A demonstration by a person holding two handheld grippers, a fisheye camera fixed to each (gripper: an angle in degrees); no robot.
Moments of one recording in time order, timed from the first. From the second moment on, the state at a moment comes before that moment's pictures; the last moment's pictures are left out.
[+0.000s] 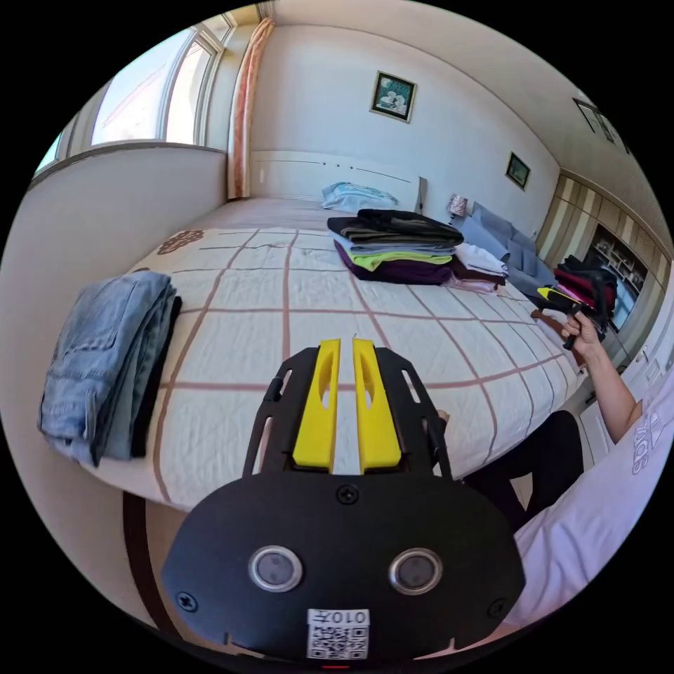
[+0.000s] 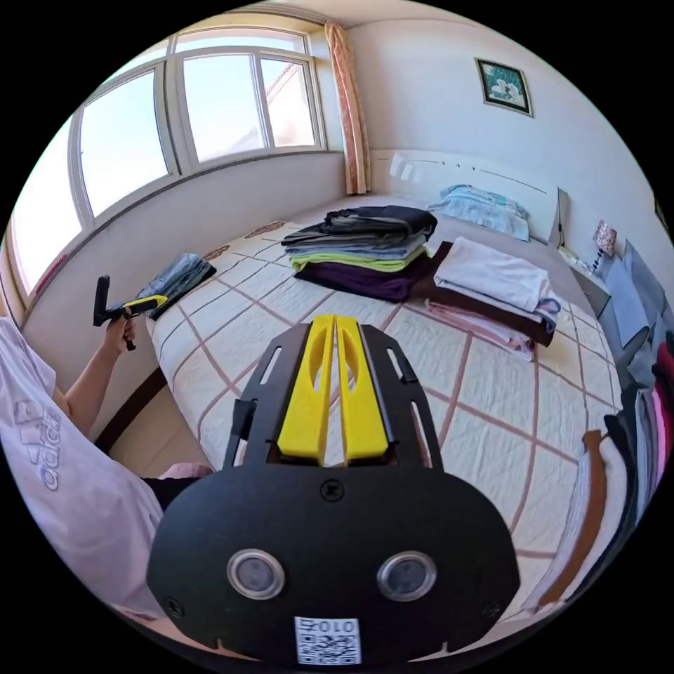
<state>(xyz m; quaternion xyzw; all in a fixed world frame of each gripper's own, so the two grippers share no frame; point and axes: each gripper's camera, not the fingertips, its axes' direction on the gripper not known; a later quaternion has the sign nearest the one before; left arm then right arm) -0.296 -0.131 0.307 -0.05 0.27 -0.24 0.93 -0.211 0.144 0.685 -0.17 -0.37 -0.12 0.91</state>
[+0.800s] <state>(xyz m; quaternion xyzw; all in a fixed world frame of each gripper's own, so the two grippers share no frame) -0.470 -0.093 0.384 -0.28 0.02 -0.06 0.96 -0.277 0.256 0.475 -0.18 -0.47 -0.12 0.86</state>
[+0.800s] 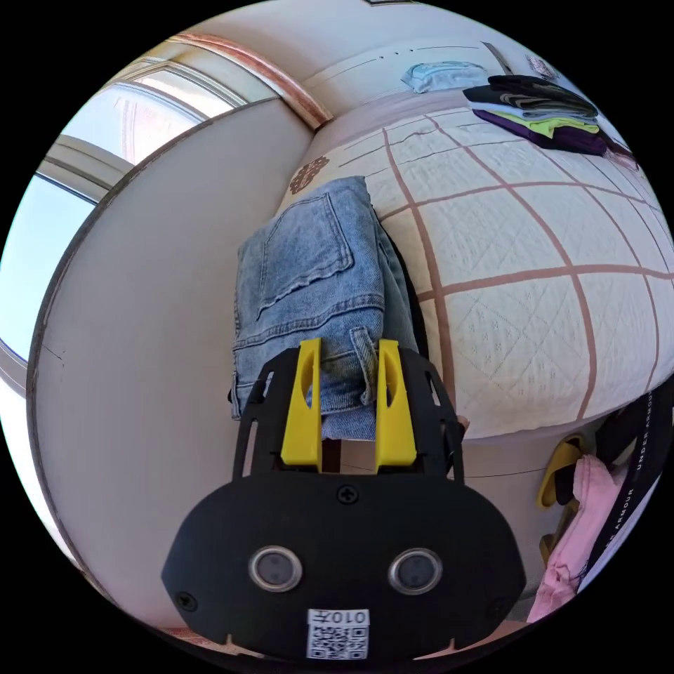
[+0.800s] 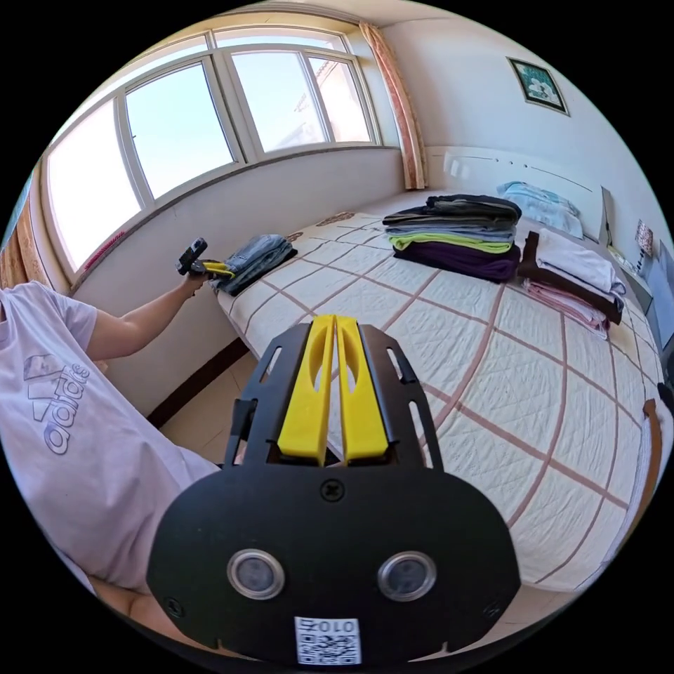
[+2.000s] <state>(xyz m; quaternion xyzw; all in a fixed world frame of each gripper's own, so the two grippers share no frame) -0.291 -0.315 0.094 0.15 0.52 -0.20 0.81 -0.191 0.297 0.362 -0.13 -0.47 -0.02 0.87</state>
